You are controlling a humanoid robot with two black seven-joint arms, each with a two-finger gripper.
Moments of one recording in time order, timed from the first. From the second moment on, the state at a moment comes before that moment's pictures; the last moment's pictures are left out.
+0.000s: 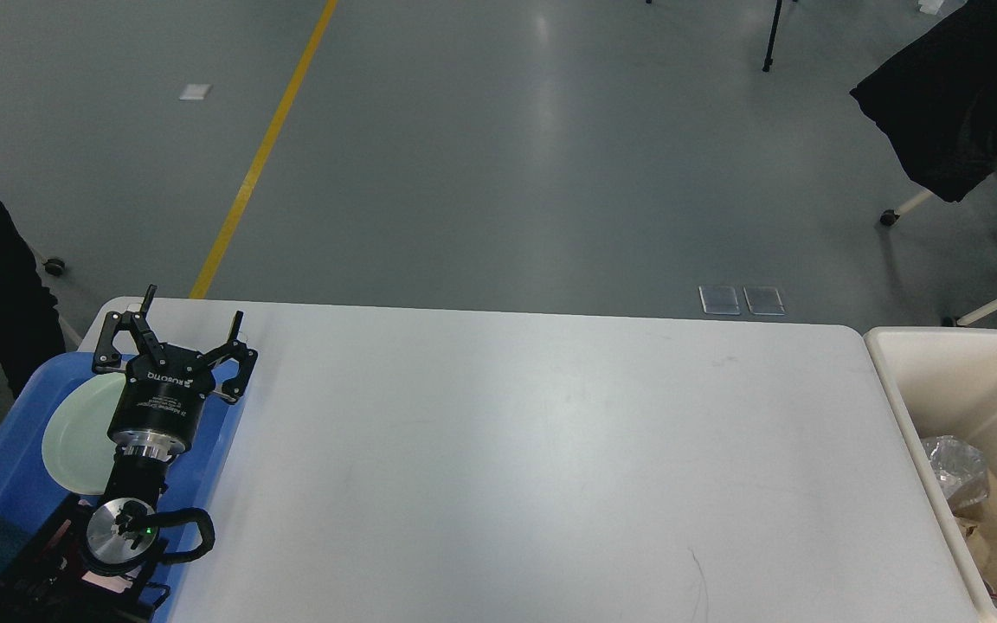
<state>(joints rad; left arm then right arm) -0.27 0.14 -1.39 -0.82 0.13 -0.55 -0.24 1.21 -0.74 -1.22 0.58 0.08 0.41 -0.05</state>
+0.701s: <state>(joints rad) -0.27 0.14 -1.39 -0.82 0.13 -0.55 -0.24 0.51 -0.43 -0.92 0.01 0.16 0.09 -0.09</state>
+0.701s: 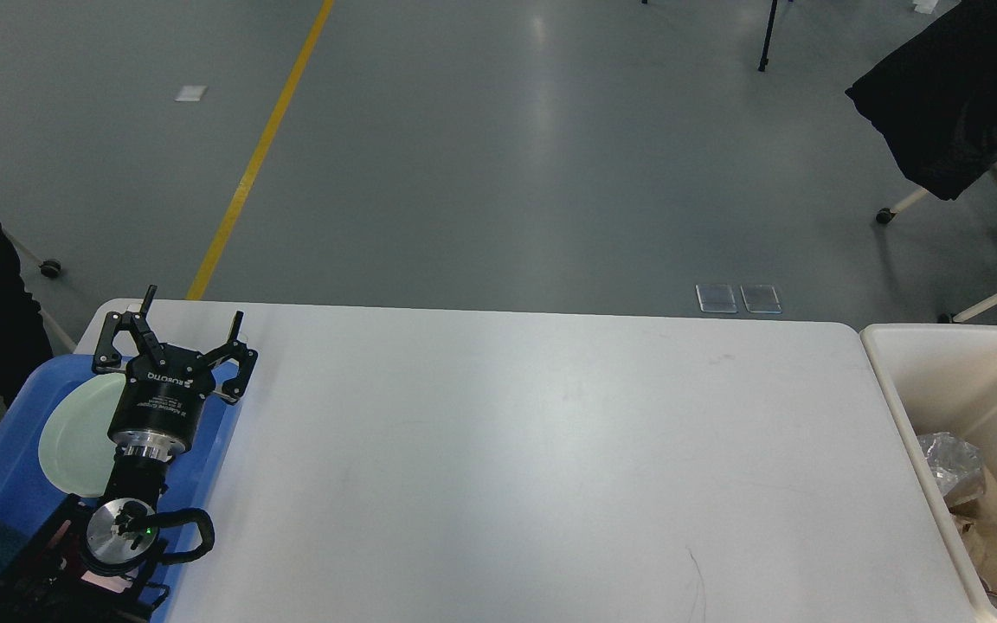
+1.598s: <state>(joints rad) -0.27 0.14 -1.39 -0.82 0.13 -0.55 -0.24 0.62 -0.46 -0.71 0.03 0.17 0.03 -0.08</state>
